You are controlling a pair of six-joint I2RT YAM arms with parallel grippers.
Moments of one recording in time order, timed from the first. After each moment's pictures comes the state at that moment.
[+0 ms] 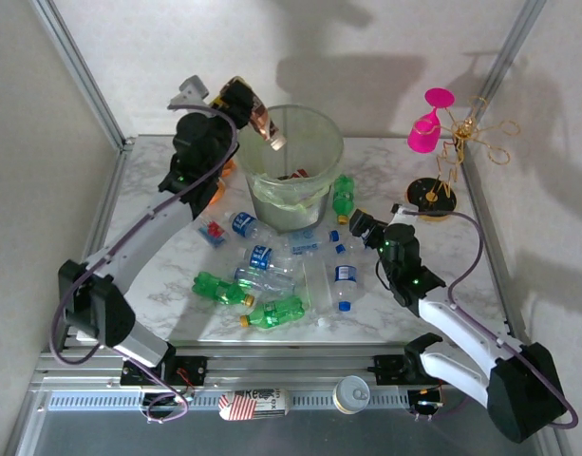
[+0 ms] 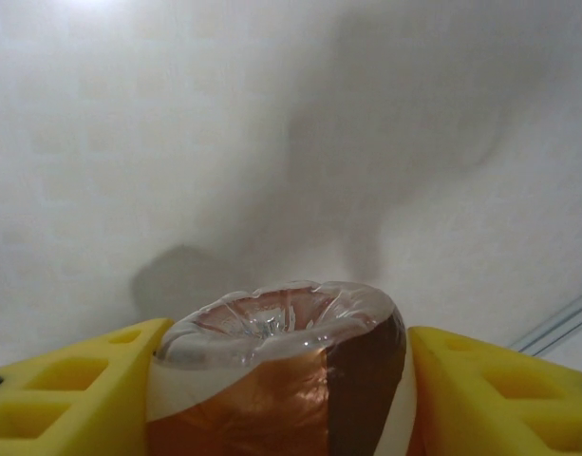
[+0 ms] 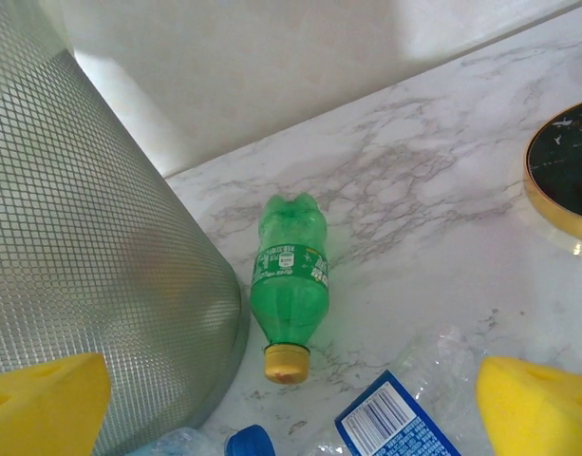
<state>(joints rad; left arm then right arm) -0.44 1.57 1.46 0.29 -0.27 -0.77 0.48 0.96 0.46 0.18 0.34 0.55</state>
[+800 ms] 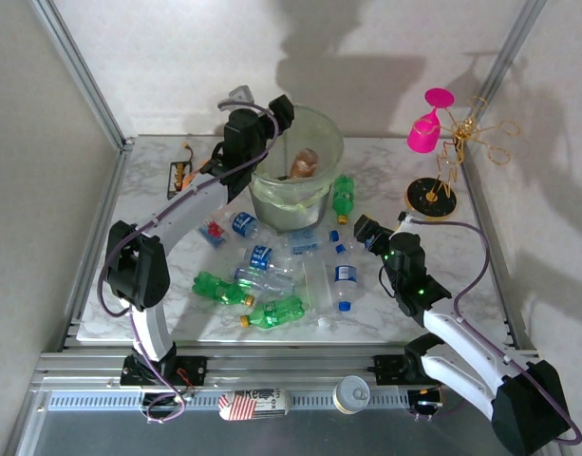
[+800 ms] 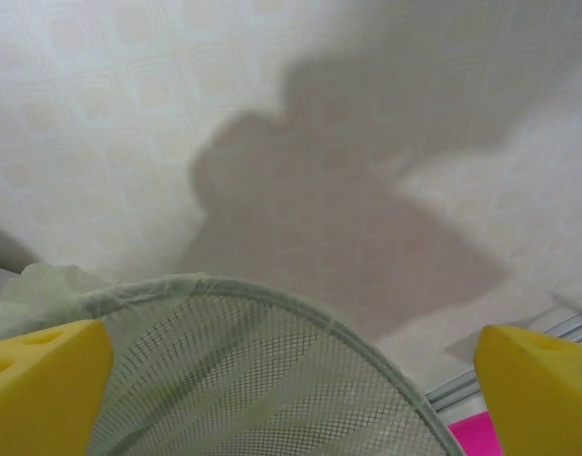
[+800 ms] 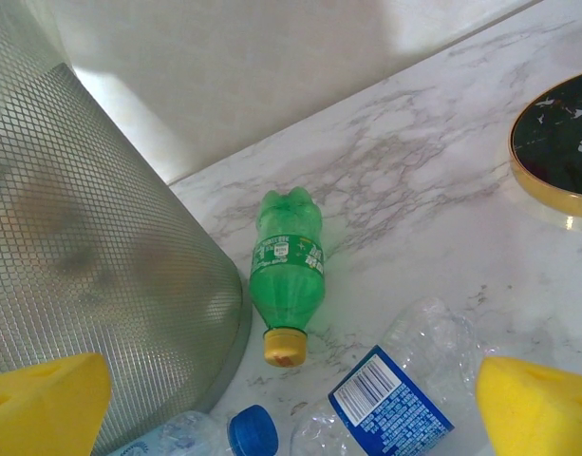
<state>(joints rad) -0.49 1.85 1.63 0.15 -0.30 -0.70 0.48 0.87 0.40 0.16 0.34 0.60</state>
